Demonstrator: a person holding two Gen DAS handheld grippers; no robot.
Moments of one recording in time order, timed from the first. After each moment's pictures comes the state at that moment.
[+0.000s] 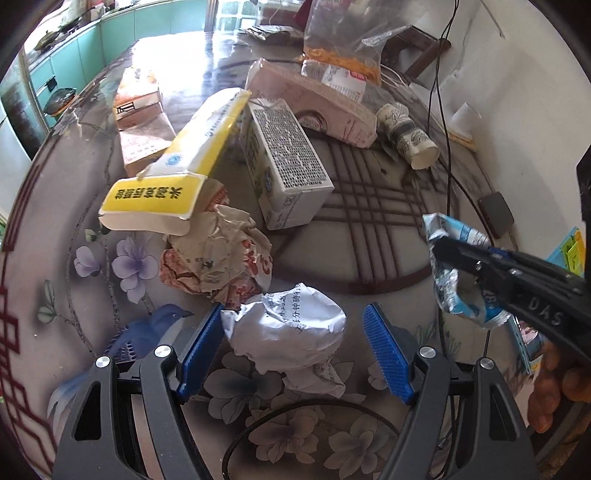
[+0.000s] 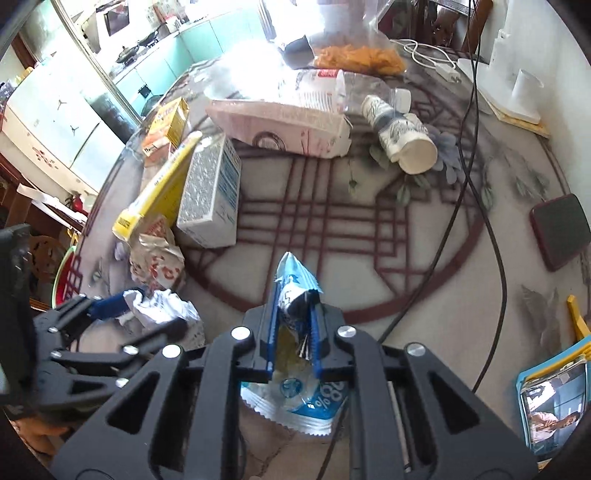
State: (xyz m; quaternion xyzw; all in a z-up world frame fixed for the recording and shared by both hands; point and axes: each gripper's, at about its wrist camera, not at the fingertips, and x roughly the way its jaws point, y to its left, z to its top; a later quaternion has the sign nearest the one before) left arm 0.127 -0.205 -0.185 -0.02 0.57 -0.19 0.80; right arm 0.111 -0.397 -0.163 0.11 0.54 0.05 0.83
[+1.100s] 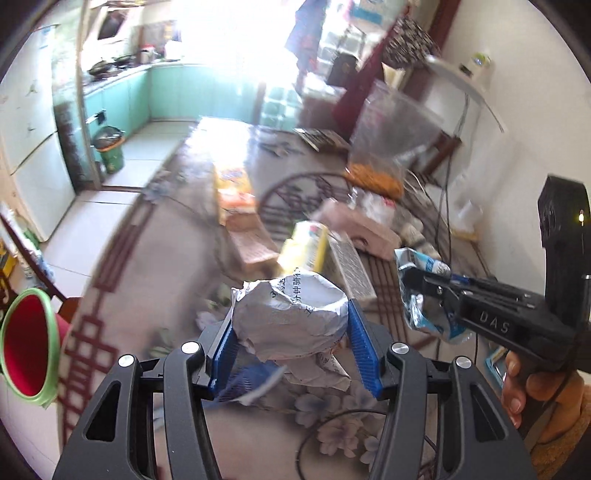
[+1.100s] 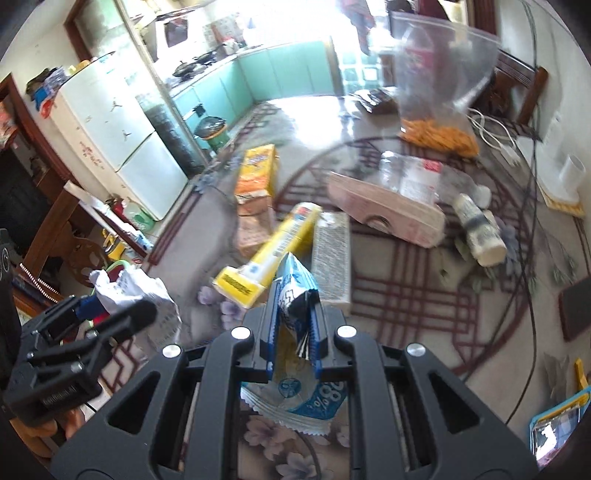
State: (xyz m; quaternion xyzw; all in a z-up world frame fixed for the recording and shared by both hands) left arm 0.105 -0.103 -0.079 -0.07 0.43 -0.13 0.89; right arm 0.143 -0.308 -0.097 0.08 0.46 0.14 0.87
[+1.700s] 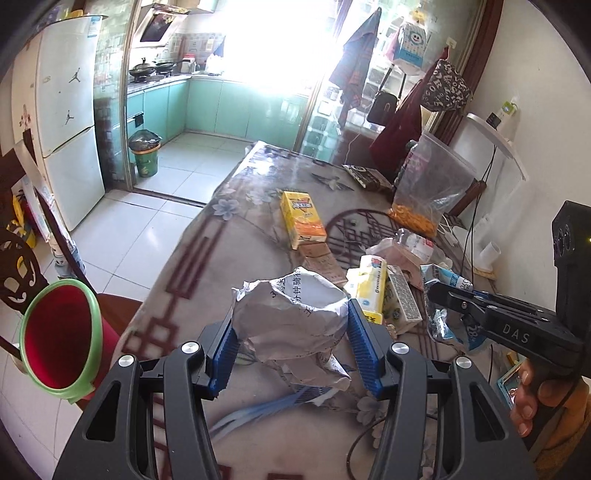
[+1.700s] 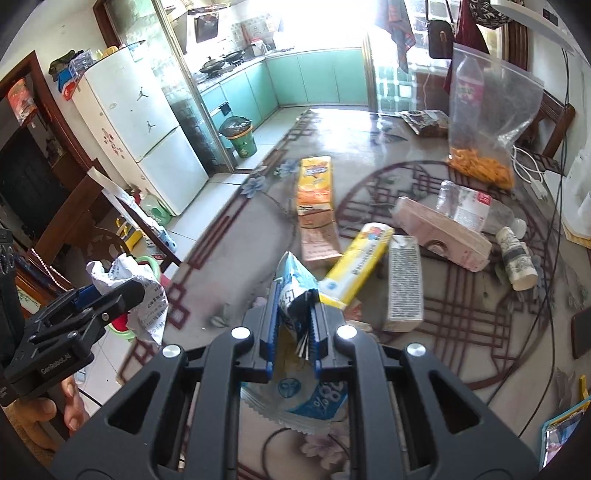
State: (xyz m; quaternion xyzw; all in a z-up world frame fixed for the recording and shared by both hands) left arm 0.092 -0.004 -0.061 -0.11 0.39 -0.08 0.91; right arm 0.137 -0.231 -0.071 0.06 0.45 0.17 0.88
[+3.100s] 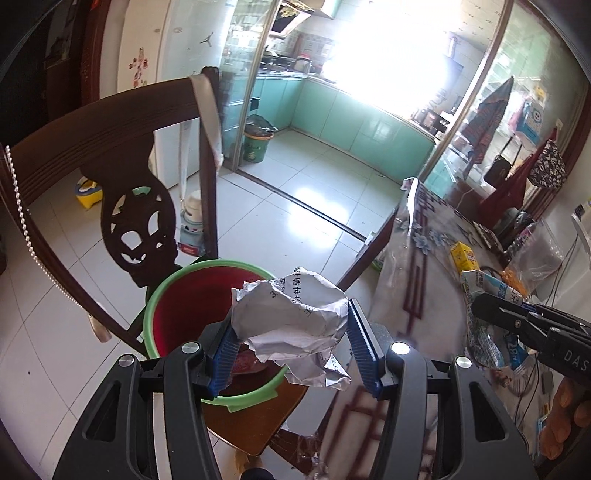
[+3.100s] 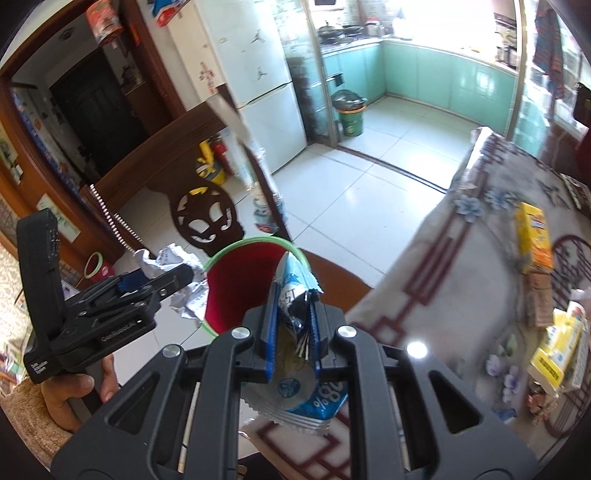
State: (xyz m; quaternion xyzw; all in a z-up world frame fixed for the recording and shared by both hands) left arm 0.047 0.296 -0.099 -0.19 0.39 0.09 0.90; right arm 0.133 0.091 -0.064 -0.03 0.46 0.33 0.82
